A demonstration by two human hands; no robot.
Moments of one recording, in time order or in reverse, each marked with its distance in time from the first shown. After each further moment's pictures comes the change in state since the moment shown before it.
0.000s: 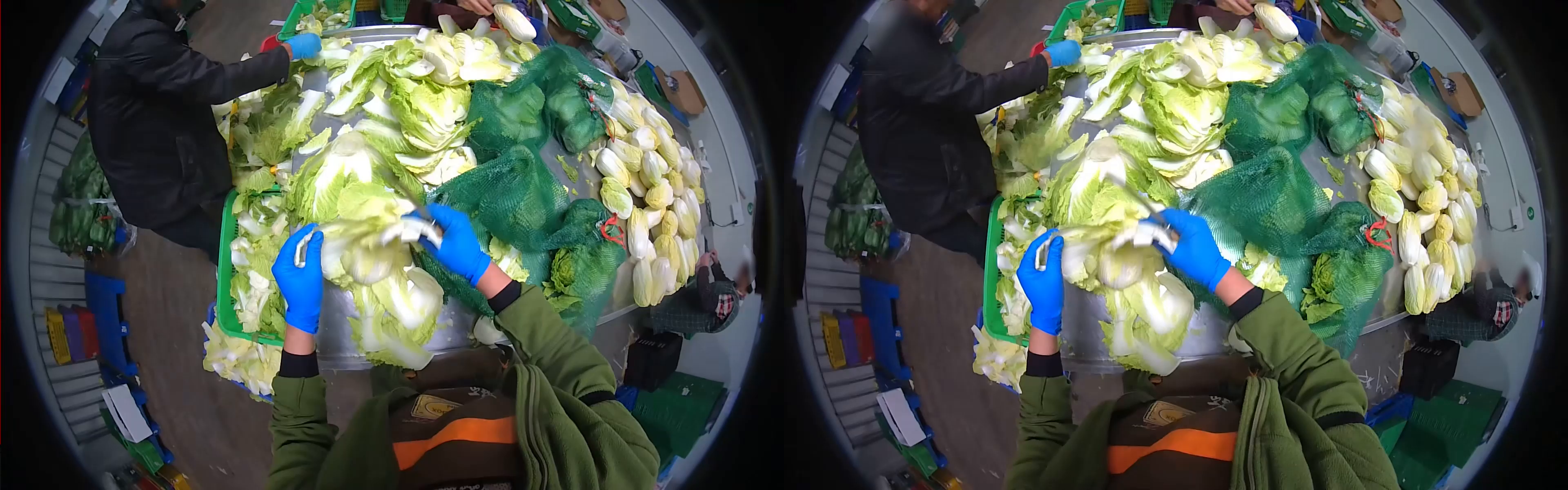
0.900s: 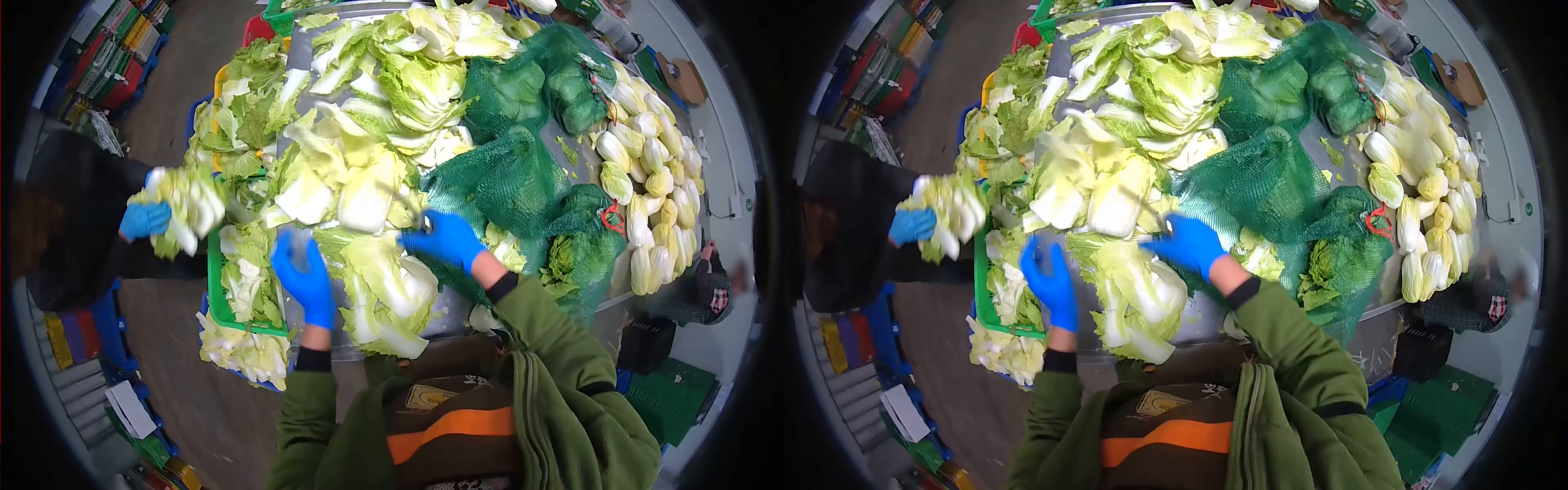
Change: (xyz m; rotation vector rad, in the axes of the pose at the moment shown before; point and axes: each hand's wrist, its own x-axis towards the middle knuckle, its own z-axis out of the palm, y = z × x) left_hand -0.031 -0.069 0.019 0.366 0.245 0.108; right_hand -0.007 0.022 -0.003 -0.468 -0.321 0.565
